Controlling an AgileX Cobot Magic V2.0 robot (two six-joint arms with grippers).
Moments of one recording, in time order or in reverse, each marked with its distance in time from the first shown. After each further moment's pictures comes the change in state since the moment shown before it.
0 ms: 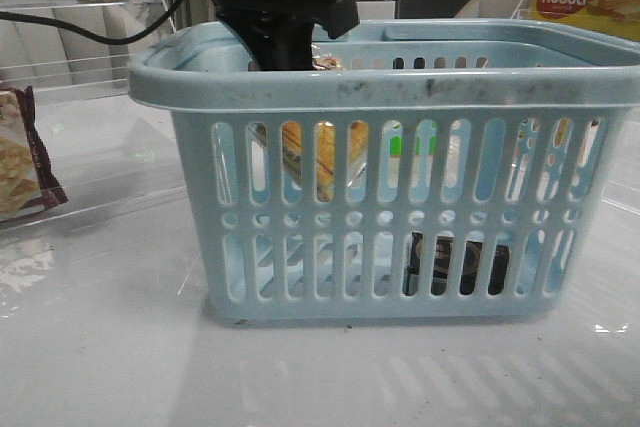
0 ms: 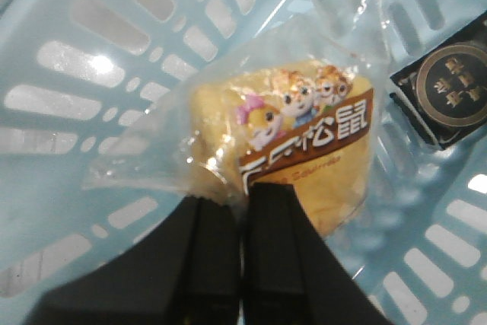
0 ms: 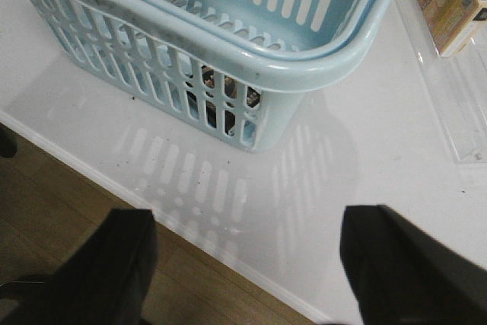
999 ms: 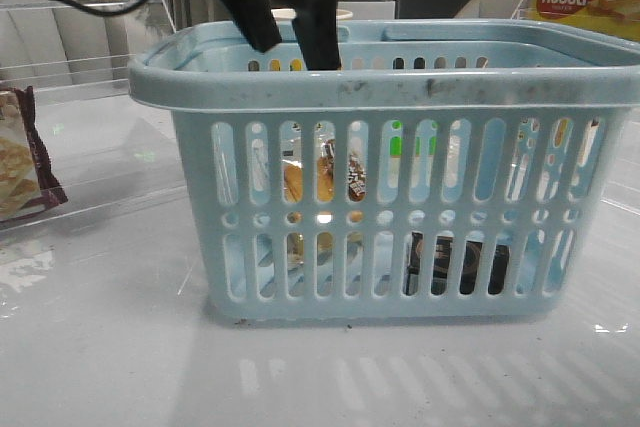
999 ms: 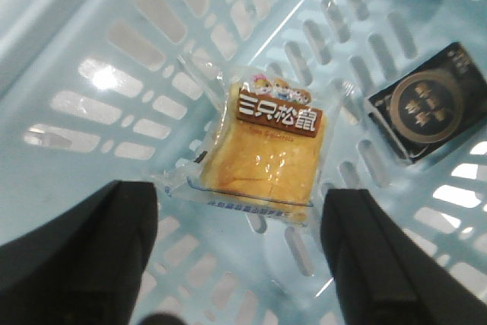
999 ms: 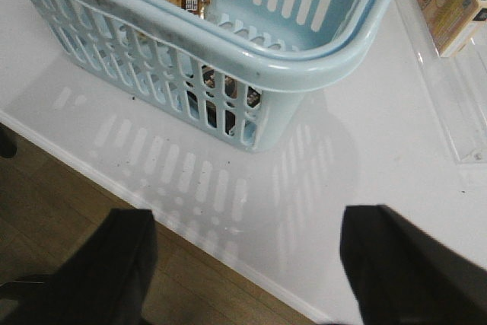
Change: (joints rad) left arm 0.000 -0.098 0.000 -0.032 -0.001 -0.018; right arm 0.000 0.000 0.000 0.000 0.000 0.000
